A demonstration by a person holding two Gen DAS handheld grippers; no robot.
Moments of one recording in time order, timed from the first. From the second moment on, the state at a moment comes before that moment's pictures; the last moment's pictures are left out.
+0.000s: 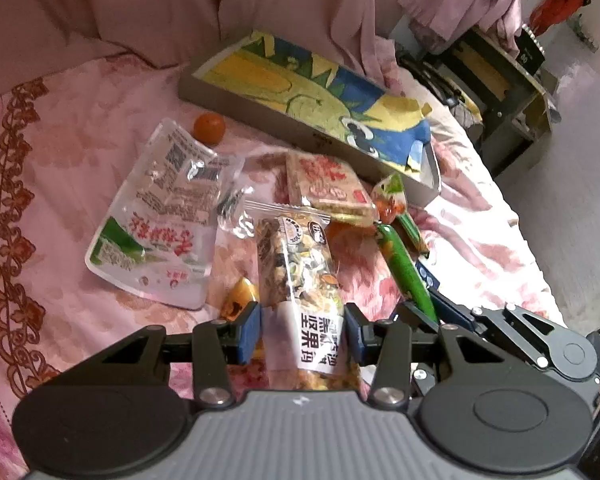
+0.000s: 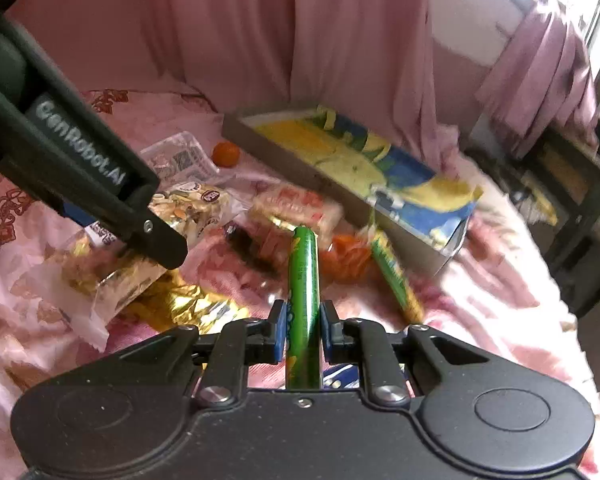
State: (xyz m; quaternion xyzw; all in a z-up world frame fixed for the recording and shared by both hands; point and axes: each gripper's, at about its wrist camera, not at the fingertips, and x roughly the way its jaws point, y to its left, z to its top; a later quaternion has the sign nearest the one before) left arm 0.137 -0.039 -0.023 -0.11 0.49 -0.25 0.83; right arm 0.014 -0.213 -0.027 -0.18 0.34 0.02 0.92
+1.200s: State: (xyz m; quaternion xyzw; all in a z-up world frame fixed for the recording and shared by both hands) left arm 0.338 -0.126 -0.013 -0.19 0.35 -0.21 0.90; right arm 0.183 -0.290 -0.025 -0.23 0.16 -0.08 0.96
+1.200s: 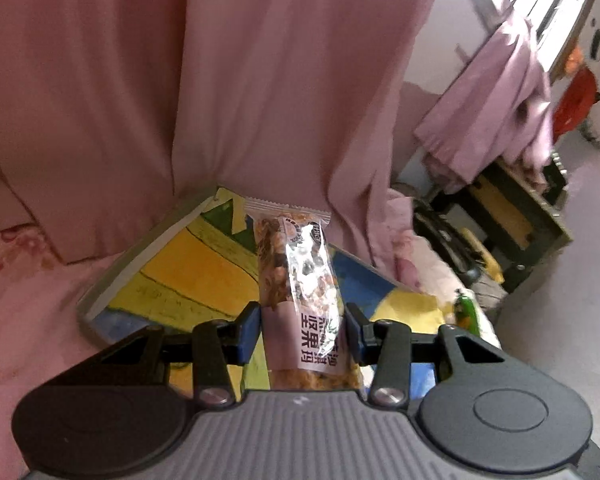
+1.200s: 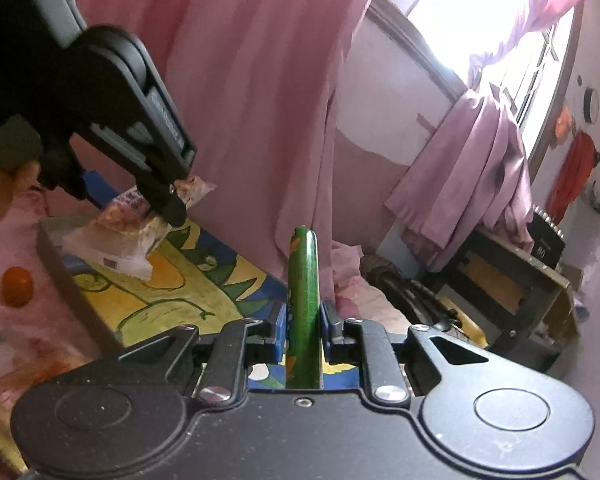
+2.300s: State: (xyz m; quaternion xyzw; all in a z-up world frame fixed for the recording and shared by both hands) left arm 0.377 -0.174 -0.065 -0.12 0.45 -0.13 0.87; right arm 0.244 -0.320 -0.076 -0.12 0.32 -0.04 0.94
